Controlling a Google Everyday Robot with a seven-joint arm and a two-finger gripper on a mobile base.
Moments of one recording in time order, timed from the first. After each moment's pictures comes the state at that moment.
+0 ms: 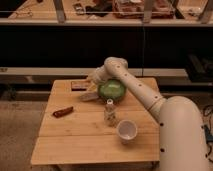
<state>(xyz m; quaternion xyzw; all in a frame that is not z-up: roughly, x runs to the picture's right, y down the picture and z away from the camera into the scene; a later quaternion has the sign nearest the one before) -0.095 -0.046 0.903 -0.17 -0.34 0.04 0.93</state>
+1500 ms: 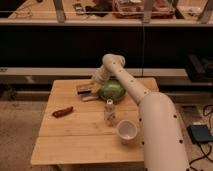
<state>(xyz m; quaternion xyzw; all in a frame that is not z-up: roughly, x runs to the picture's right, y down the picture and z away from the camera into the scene) -0.074 -0.034 0.954 -0.23 -0.28 0.00 0.93</state>
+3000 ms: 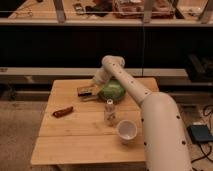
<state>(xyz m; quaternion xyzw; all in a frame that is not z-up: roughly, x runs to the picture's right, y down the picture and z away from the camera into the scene) -0.073 -0.020 0.948 -0.25 -0.27 0.00 0.93</state>
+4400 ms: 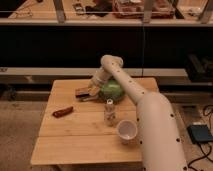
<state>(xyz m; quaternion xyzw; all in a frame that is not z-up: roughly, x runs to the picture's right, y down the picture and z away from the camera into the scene) -0.080 -0.003 0.945 -0.30 -0.28 0.03 0.91</state>
